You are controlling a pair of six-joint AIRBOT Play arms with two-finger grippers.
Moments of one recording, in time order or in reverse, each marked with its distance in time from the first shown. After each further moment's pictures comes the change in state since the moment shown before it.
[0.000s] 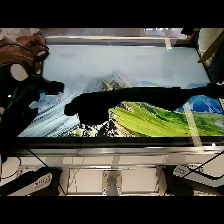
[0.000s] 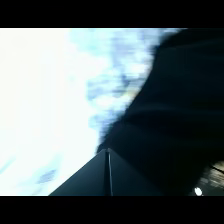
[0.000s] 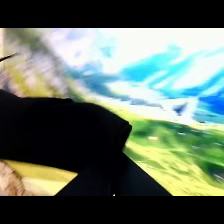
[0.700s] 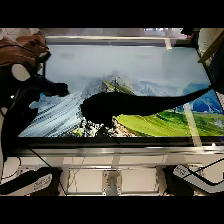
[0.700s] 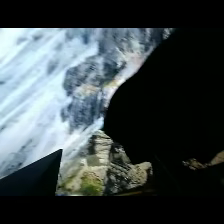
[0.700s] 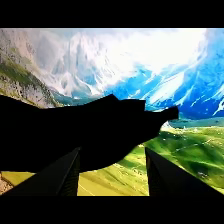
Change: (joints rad) left arm -0.093 -0.042 -0.002 -0.136 -0.038 -0.014; right arm -0.050 0.106 0.029 0.018 -0.002 0.055
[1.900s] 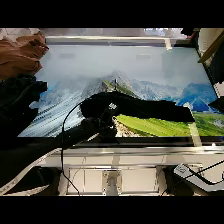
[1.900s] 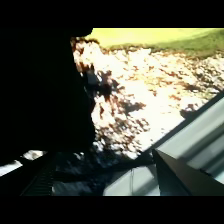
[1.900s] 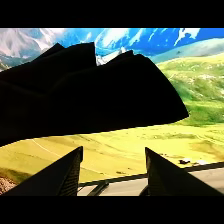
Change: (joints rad) left arm -0.821 -0.028 -0.467 0.496 0.608 -0.464; right arm -0.127 0.023 -0.188 -0.110 0.009 -0.040
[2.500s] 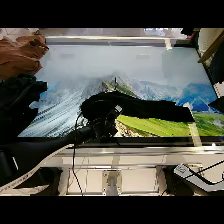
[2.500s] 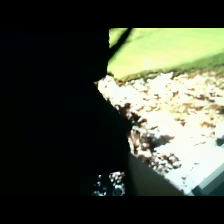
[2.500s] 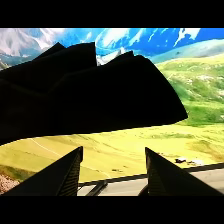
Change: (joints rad) left arm 0.004 -0.160 0.010 0.228 0.164 -0.102; right arm 0.000 0.000 0.000 0.003 0.000 -0.010
